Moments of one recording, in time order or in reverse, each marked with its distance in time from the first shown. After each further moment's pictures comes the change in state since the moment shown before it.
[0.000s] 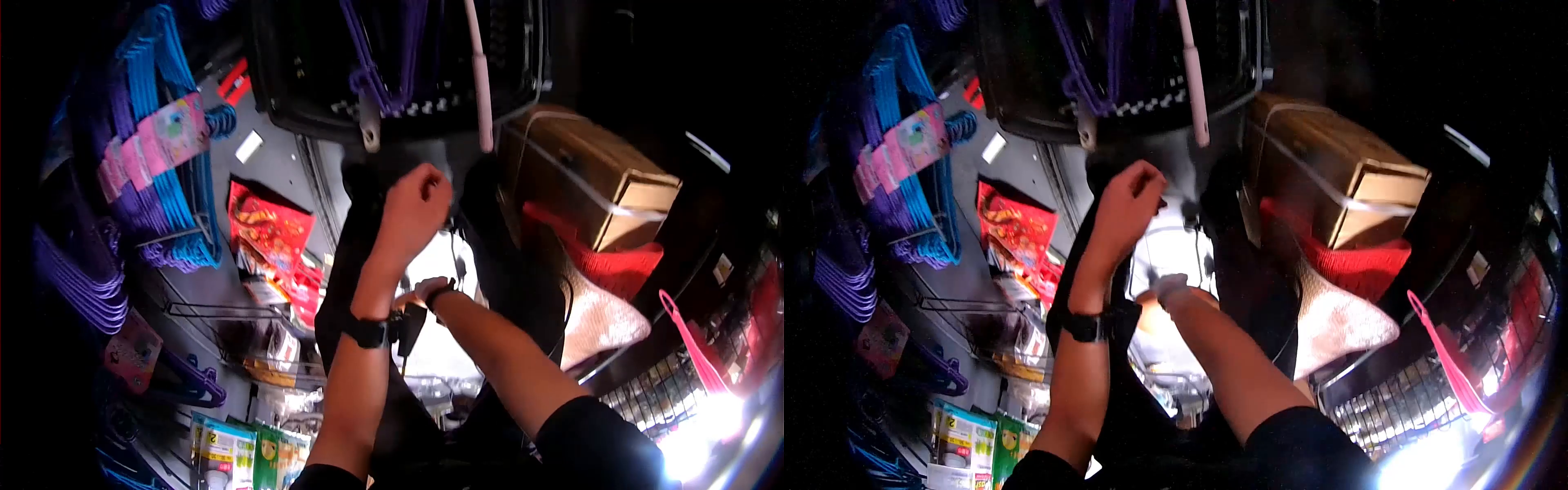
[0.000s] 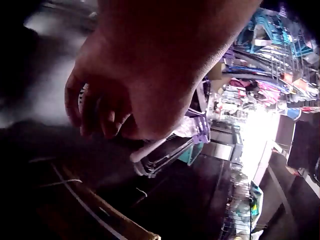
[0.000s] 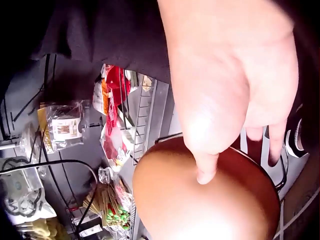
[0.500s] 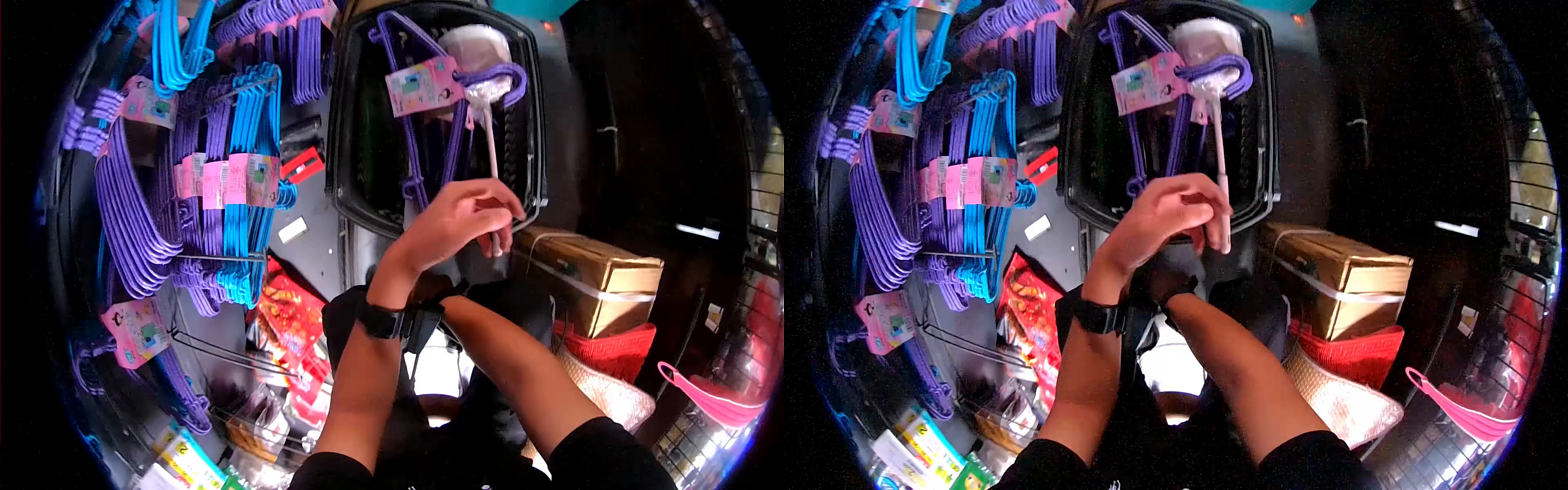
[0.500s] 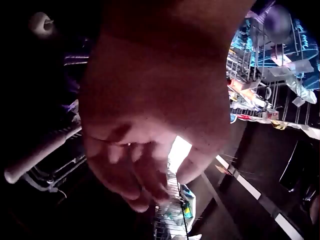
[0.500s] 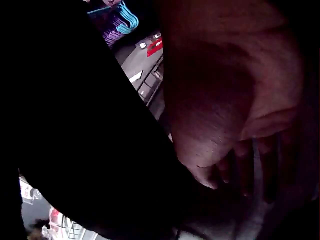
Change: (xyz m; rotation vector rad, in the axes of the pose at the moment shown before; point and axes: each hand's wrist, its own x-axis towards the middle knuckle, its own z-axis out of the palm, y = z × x) left_hand 0.019 0.129 -0.043 -0.295 -0.544 0.617; right_hand 0.089 -0.012 -0.237 0.183 0.875 -0.105
